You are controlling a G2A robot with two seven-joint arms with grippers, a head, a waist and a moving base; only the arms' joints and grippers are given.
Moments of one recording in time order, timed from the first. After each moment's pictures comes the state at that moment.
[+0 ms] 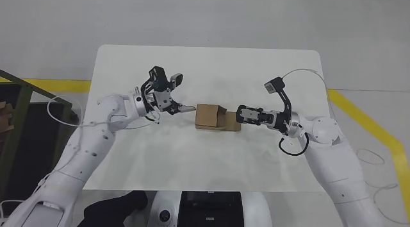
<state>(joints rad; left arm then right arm) 1.12 -0.97 -1.14 -1.41 1.14 -0.90 0.11 -1.20 -1.17 1.24 -1.46 0.38 -0.44 1.15</state>
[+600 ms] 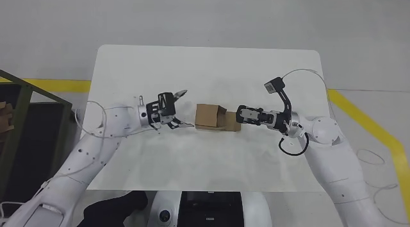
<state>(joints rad) 1.13 -0.96 -1.05 -1.35 1.72 -0.81 0.54 -1.20 -1.17 1.24 -1.46 0.38 -0.44 1.15</state>
